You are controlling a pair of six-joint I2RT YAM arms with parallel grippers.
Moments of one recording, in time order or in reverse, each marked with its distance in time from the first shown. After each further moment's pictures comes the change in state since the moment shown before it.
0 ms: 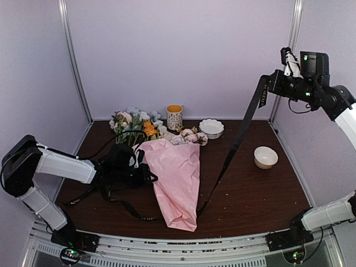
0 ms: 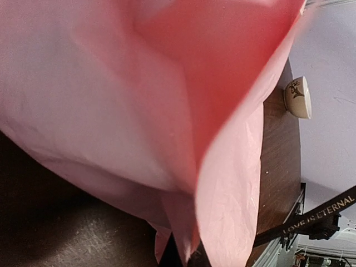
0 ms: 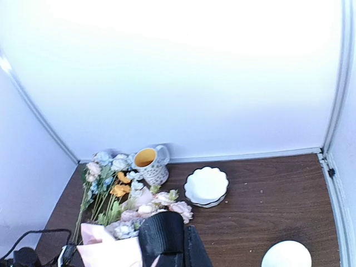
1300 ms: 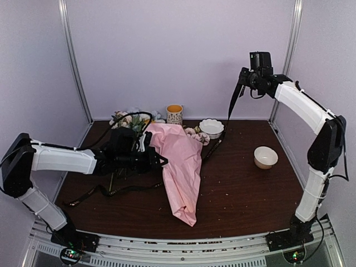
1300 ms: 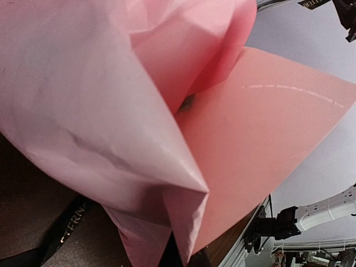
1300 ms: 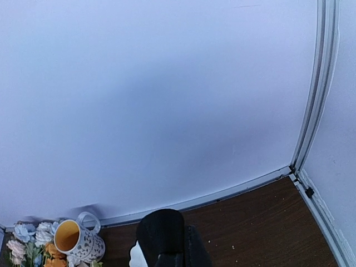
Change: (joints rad) left arm -0.019 -0.016 0.178 -0.002 0.057 0.014; right arm -0.059 0.676 0.439 0.224 0.328 0.016
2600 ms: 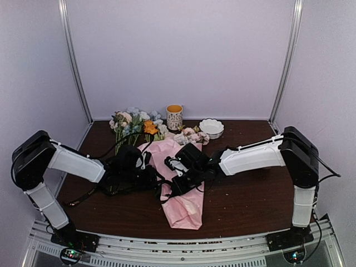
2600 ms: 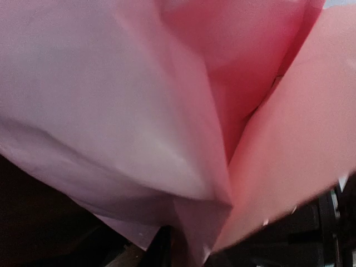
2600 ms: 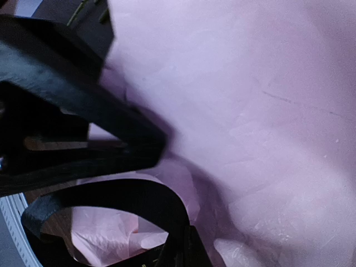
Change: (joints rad) left arm -0.004 0.158 -0.122 0.074 -0.030 -0.015; right arm 0.663 0.067 -0.737 0.186 -0.625 0.002
